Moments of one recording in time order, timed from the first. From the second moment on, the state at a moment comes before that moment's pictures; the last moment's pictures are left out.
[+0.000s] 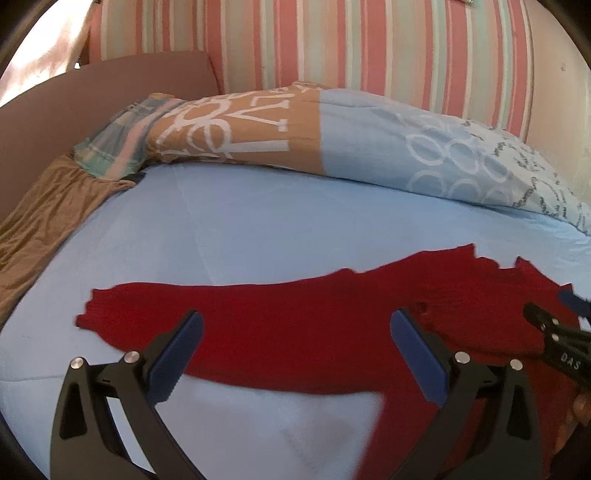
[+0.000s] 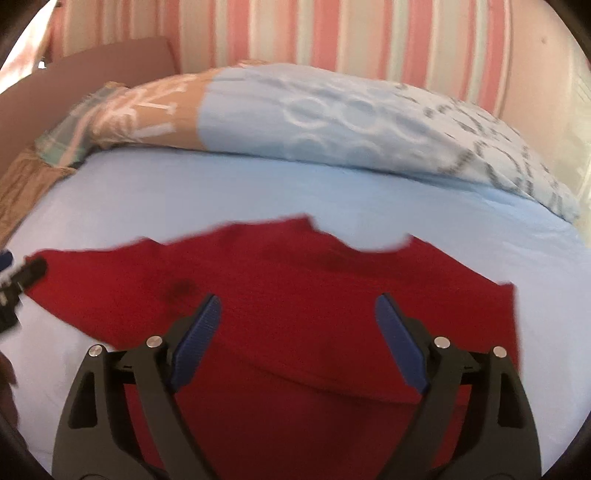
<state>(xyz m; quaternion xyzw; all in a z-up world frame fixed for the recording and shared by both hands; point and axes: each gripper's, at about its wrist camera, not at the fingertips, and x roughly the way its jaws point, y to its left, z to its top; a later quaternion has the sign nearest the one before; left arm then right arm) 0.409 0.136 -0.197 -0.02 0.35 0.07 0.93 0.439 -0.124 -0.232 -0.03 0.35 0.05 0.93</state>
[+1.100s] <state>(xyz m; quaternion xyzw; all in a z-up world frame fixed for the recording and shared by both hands) 0.418 0.093 -0.222 0.02 0.36 0.05 0.93 0.385 -0.208 -0.241 -0.03 0.36 0.02 0.93</state>
